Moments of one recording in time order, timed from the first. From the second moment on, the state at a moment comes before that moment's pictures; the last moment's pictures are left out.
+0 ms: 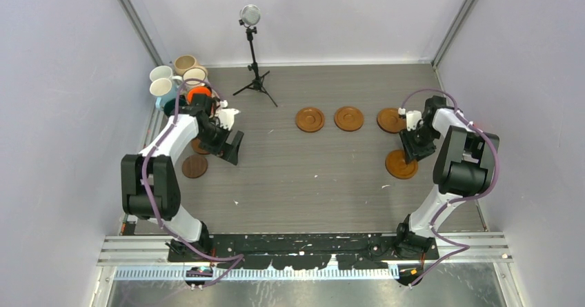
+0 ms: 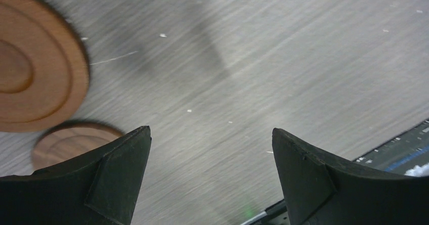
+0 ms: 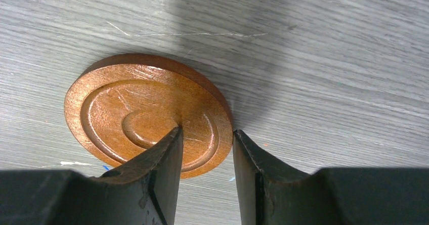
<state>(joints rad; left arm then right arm) -0.08 1.56 1.13 -0.89 0.36 0.39 -0.28 1.78 1.14 -0.79 -0.11 -0.55</state>
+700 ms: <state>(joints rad) -0.02 1.86 1.31 -0.72 0.14 0.53 -0.30 1.73 1.24 -0.90 -0.20 -0.55</state>
